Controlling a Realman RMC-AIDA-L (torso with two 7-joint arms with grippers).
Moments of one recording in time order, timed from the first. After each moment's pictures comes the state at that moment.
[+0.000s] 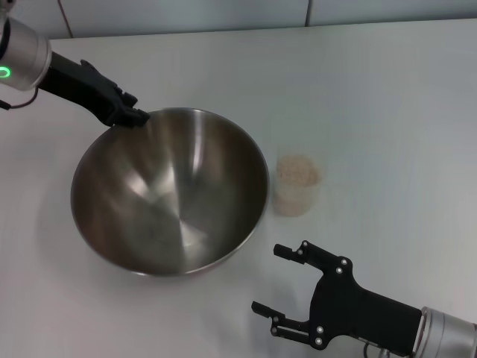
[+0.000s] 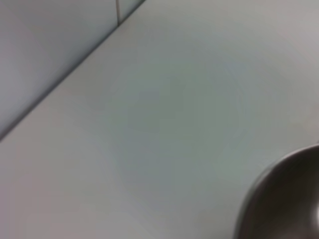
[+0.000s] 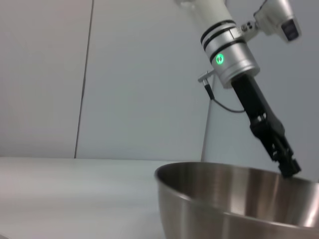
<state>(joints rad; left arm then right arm) -0.94 -2.03 0.77 0.79 2.66 1.42 -1.90 0.31 2.08 -0.01 0.15 -2.46 -1.49 0.09</state>
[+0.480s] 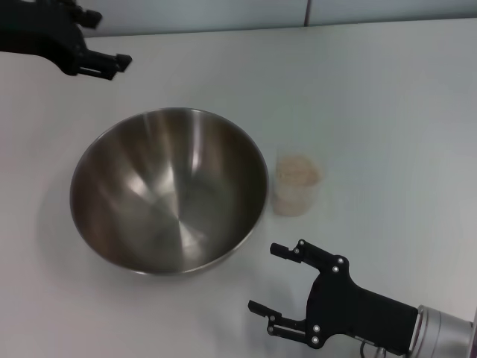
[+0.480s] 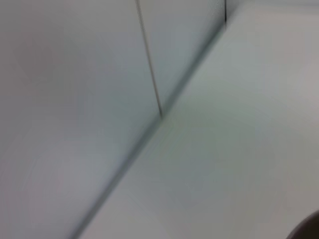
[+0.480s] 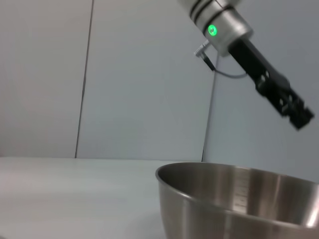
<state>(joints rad) -0.74 -2.07 0.82 1.26 2.45 1.49 -1.83 0.31 2.09 -0.01 0.15 -2.46 -1.48 0.10</state>
